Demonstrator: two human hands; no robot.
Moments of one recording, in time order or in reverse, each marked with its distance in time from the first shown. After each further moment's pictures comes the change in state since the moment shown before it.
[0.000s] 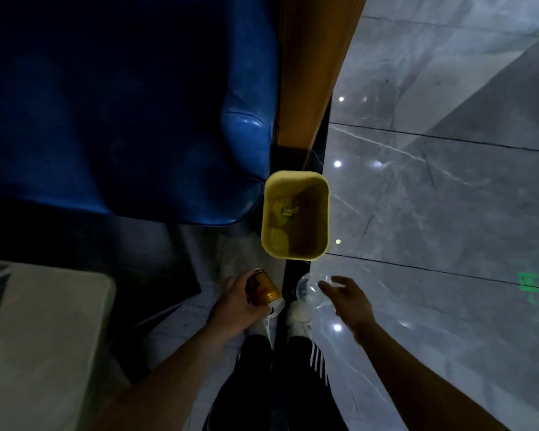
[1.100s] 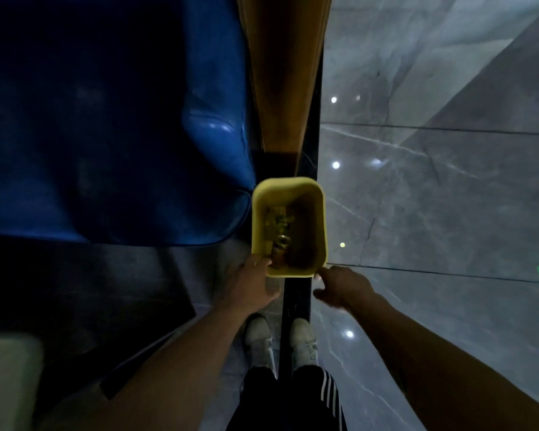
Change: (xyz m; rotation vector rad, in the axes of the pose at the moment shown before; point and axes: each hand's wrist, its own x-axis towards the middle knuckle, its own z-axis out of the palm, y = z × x) left_hand 0.112 0.035 0.019 0.595 0.012 0.213; right_hand 0.112 -0.029 0.008 -1.071 -0.177 -0.362
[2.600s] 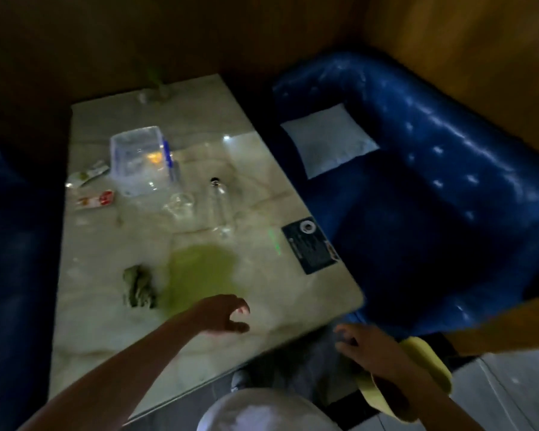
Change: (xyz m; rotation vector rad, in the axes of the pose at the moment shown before) left_hand -0.567 -0.137 -0.108 -0.448 0.275 -0.501; right_hand -0.319 -0.319 -0.080 -0.616 -0.112 -0.793
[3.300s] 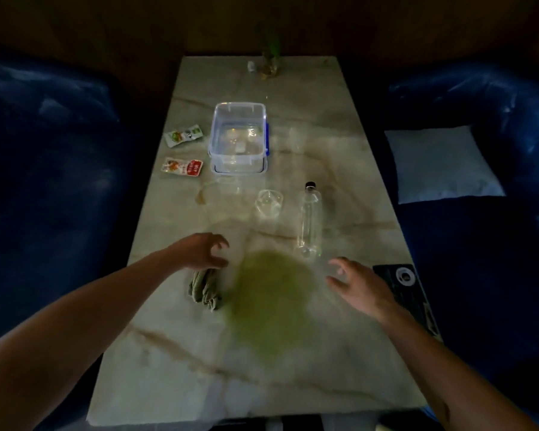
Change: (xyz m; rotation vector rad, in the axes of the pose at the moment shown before) left_hand -0.042 -0.228 -0.090 -0.302 0.311 -0.392; right_hand 0.203 -0.212 -0.068 -0.162 0.155 -0.283
